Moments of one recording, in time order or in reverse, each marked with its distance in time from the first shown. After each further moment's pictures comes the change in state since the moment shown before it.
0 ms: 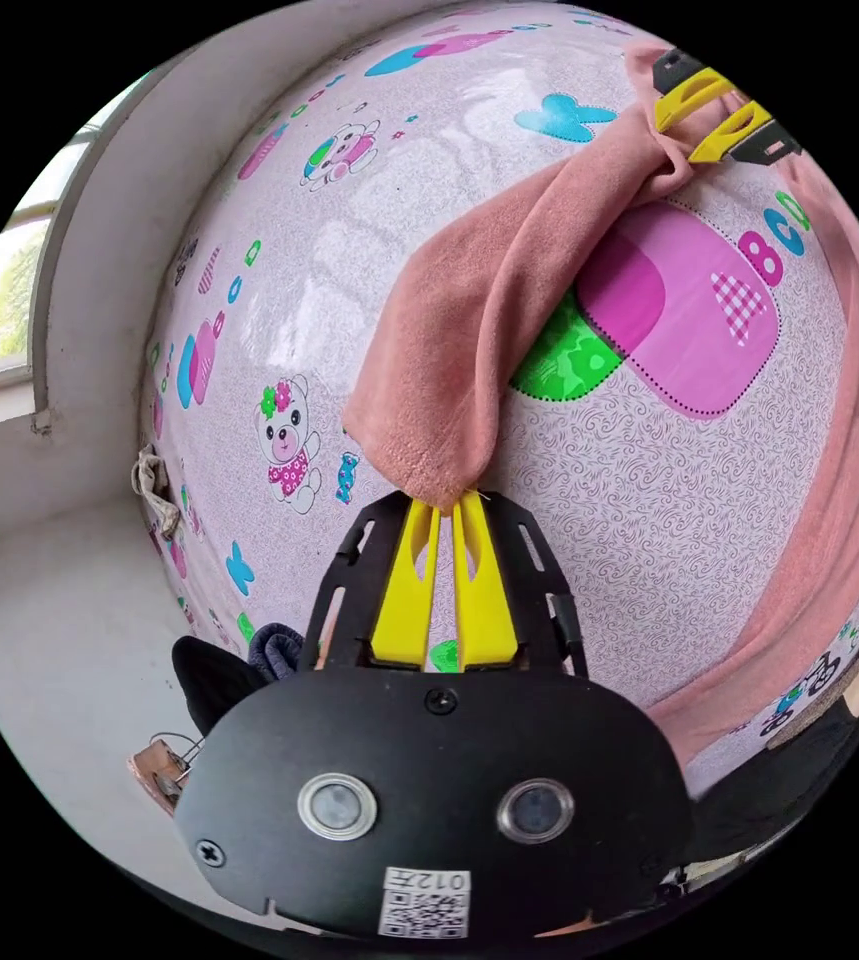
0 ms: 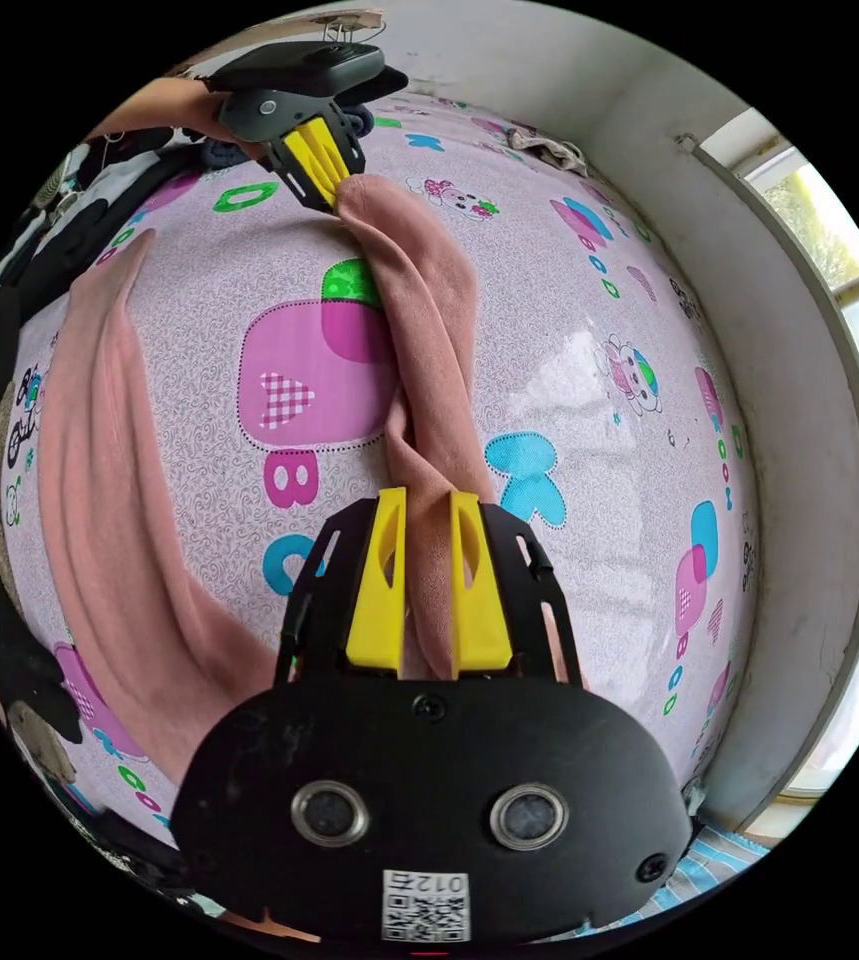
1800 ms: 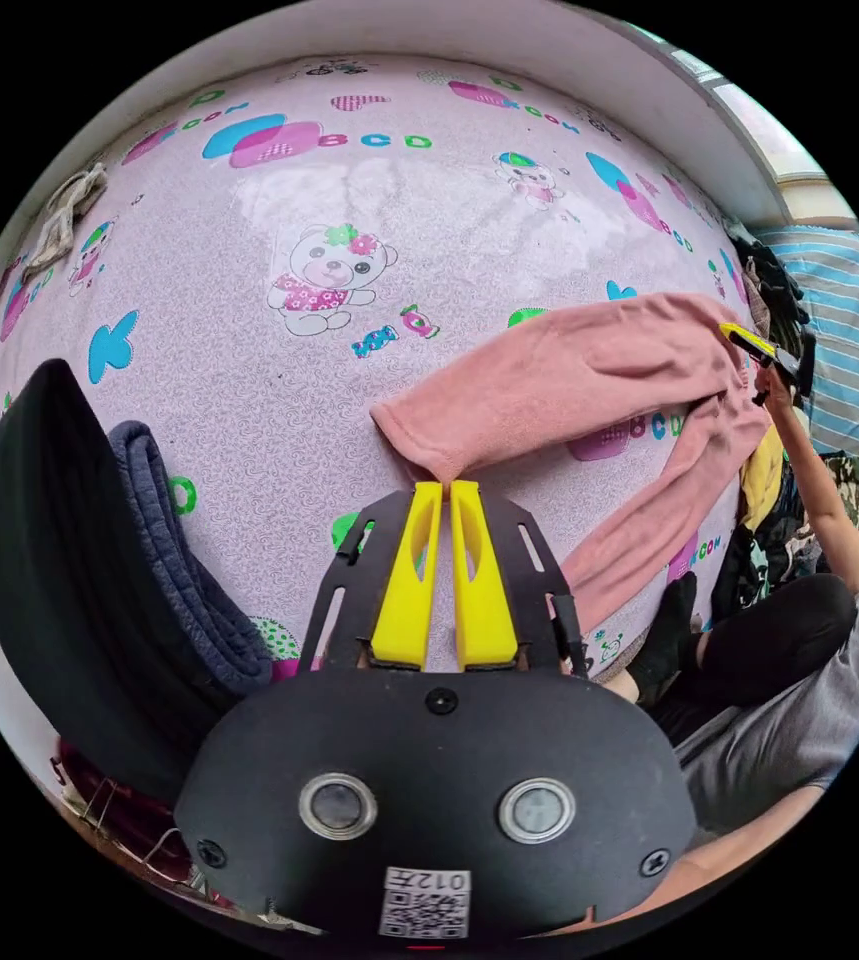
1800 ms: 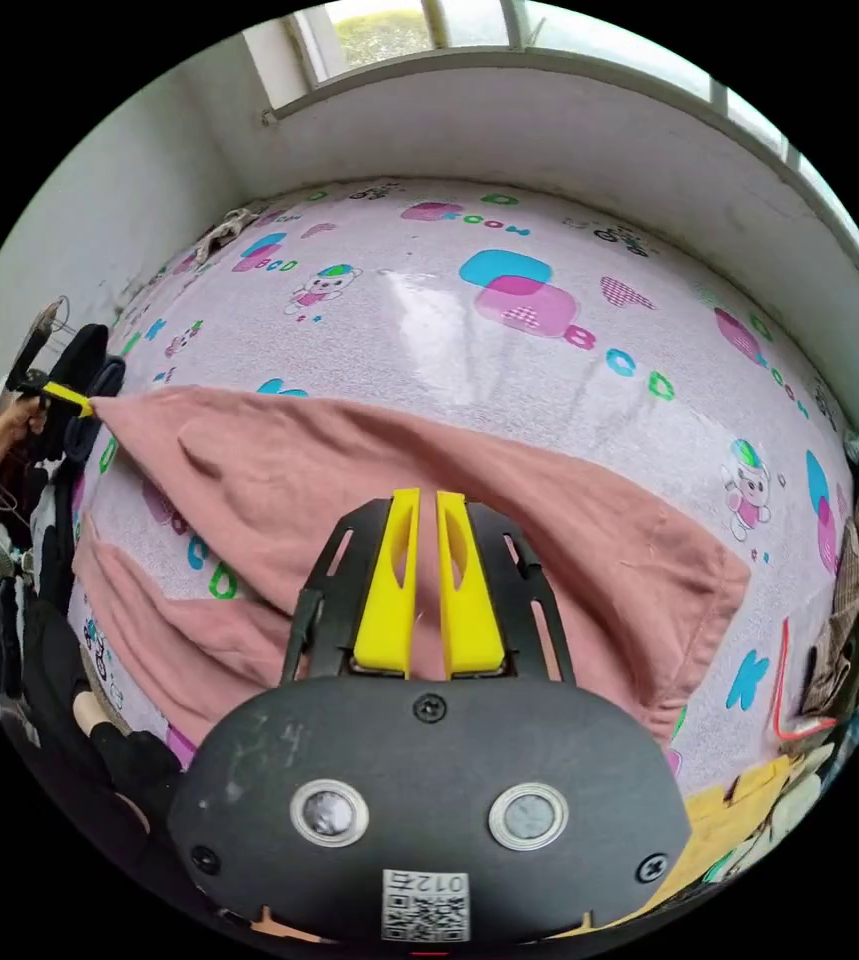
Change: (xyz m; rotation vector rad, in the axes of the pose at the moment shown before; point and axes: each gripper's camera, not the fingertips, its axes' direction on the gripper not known) left arm -0.239 0.122 0.084 -0.005 0.723 -0.518; right arm -0.087 0.771 0.102 0.104 -0.135 0.896
